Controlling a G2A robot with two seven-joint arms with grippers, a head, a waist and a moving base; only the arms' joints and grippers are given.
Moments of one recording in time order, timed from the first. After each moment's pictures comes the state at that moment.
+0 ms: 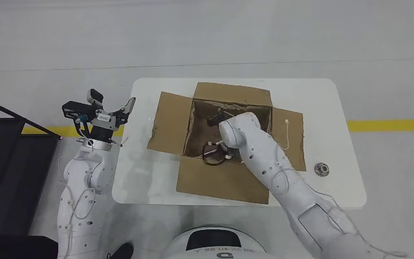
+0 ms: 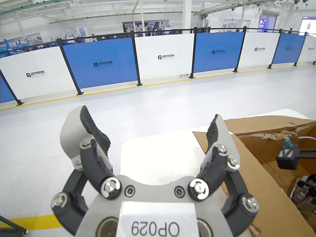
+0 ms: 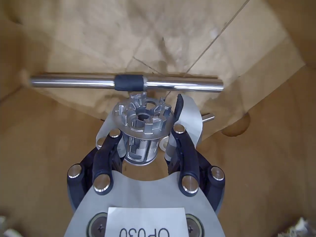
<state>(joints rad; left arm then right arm) 1.56 -1.33 -1.70 -1.69 1.34 -0.32 0.23 -0.99 -1.48 0.93 -1.39 -1.28 0.22 1.48</state>
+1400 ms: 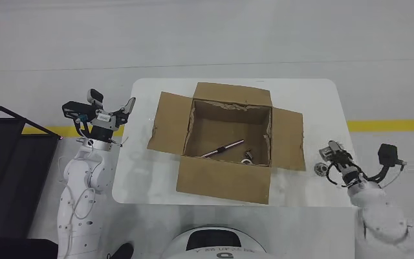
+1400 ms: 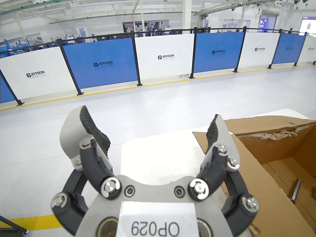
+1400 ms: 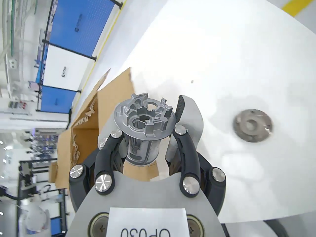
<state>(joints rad) 1.56 -1.33 -1.70 -1.69 1.34 -0.32 0.23 -1.98 -1.36 2.12 -2.01 -0.29 0.17 0.58</state>
